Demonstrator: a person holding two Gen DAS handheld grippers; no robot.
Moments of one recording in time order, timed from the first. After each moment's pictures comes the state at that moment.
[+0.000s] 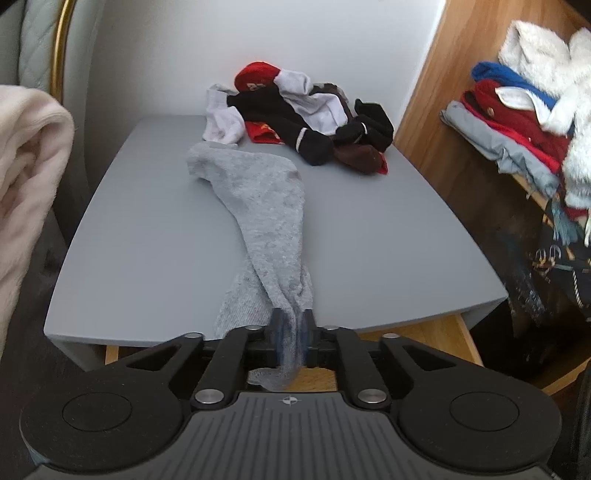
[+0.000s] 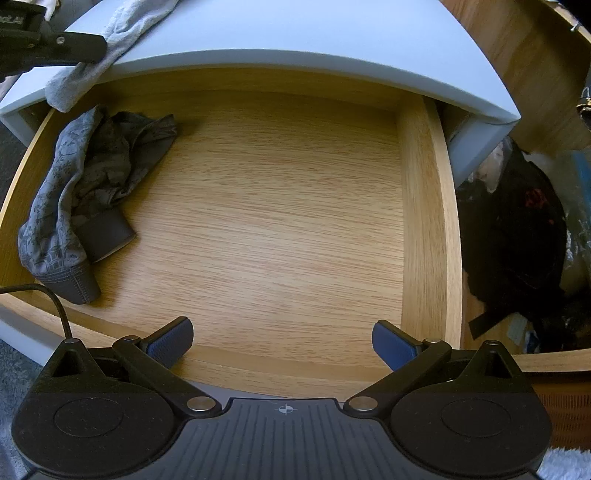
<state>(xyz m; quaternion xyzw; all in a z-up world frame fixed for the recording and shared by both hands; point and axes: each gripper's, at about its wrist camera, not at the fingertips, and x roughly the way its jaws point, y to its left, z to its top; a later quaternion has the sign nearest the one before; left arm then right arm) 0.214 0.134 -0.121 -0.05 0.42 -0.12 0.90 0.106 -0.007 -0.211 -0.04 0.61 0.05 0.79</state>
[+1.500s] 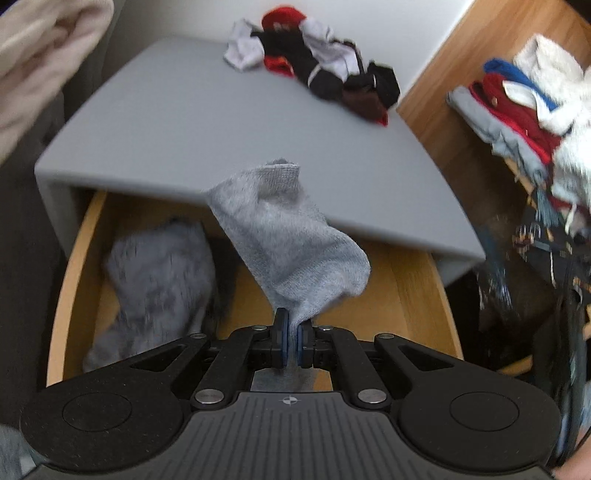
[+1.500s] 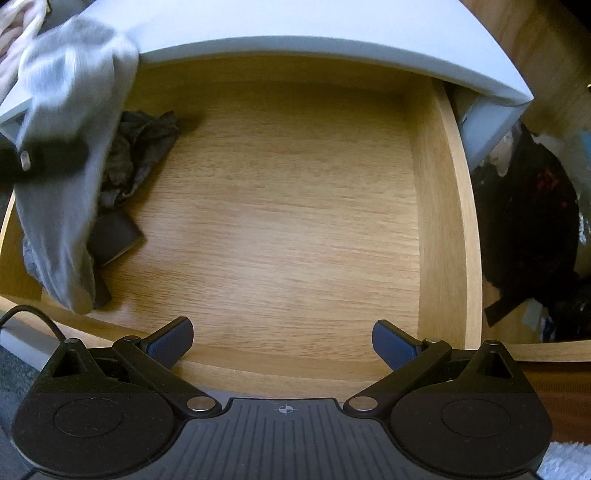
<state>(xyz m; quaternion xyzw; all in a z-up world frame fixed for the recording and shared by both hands) 0.156 0.145 -0.163 -0.14 0.48 -0.13 0.86 0.105 -0.009 -0.216 -0.01 0.62 0.06 0.78</state>
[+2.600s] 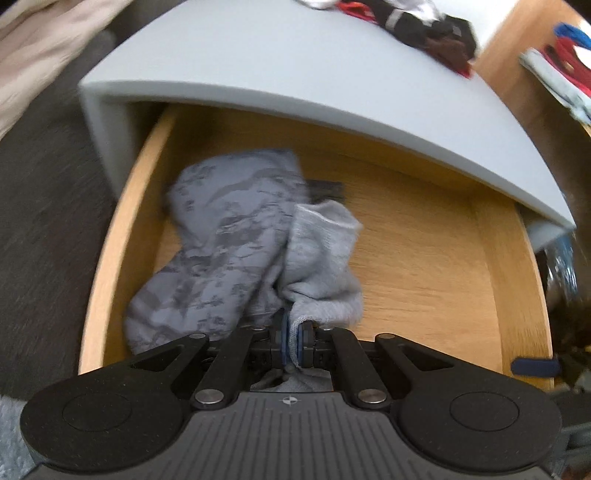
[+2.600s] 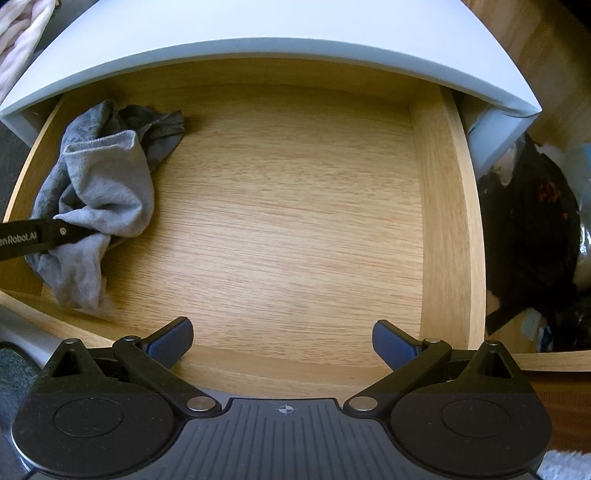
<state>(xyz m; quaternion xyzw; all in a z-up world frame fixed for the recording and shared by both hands) 0.165 0.164 -0.219 -0.09 0.54 -0.05 0.84 0.106 -0.003 -0.217 -0.02 0.62 0.07 0.78</state>
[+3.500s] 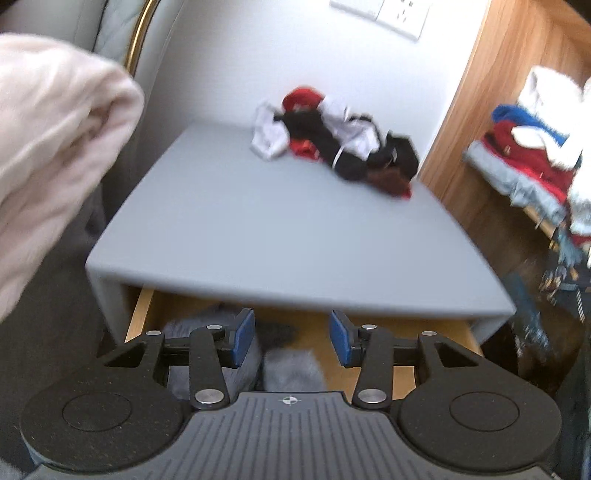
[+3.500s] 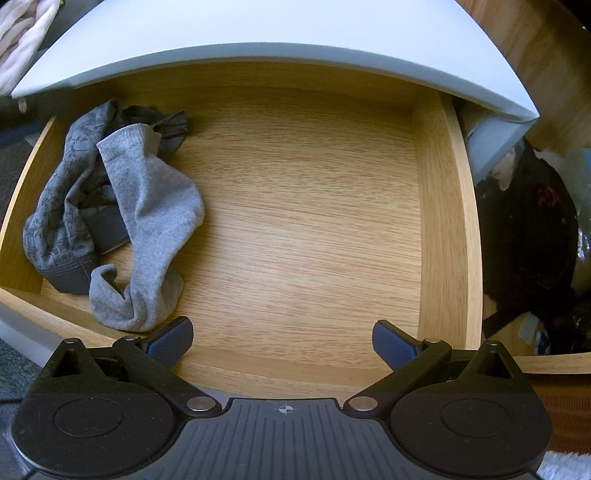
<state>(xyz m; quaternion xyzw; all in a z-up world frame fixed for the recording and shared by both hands) 0.166 0.156 -0.131 -0.10 0.36 -0.07 0.93 0.103 -0.001 -0.215 -0.03 0.61 0.07 0.79</state>
